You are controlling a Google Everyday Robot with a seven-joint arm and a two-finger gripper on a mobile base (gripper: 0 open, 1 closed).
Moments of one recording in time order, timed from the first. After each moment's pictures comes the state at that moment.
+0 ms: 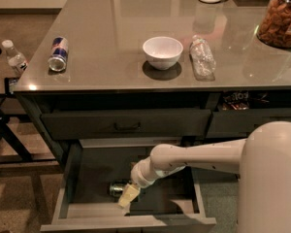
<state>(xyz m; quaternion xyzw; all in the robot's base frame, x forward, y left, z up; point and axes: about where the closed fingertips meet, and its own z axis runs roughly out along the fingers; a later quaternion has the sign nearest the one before) 0.498 0.073 0.423 -0.57 0.75 0.27 0.21</state>
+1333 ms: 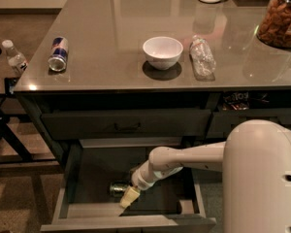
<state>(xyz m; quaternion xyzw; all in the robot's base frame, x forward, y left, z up) 0.502 0.071 0.377 -0.57 0.75 0.27 0.19</state>
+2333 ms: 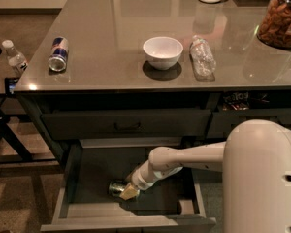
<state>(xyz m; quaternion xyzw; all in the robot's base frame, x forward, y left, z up) 0.502 0.071 0.377 -0.57 0.75 0.27 0.19</state>
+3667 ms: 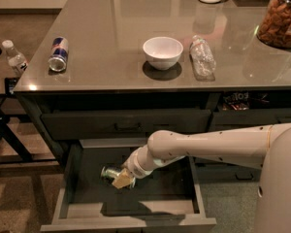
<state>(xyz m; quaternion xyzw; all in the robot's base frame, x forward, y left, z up) 0.498 0.081 0.507 -0.53 0.78 0.26 0.21</state>
